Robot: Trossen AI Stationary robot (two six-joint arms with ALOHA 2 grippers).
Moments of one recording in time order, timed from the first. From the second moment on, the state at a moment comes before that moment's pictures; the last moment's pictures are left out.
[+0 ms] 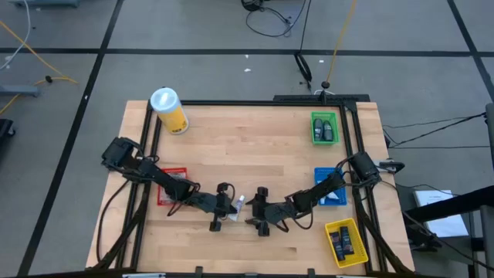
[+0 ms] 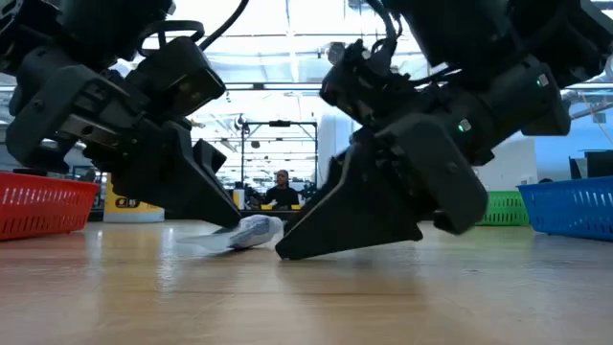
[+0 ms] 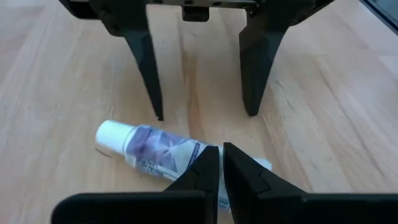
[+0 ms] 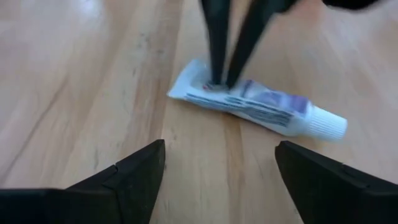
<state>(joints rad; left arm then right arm) -0.41 1.81 0.62 0.60 -0.15 -0.20 0.41 2.08 0.95 0.55 0.34 0.19</state>
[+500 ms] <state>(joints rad) -0.40 1.72 0.62 0.47 -0.10 -0.24 0.29 2.01 0.95 0.56 0.08 -0.11</state>
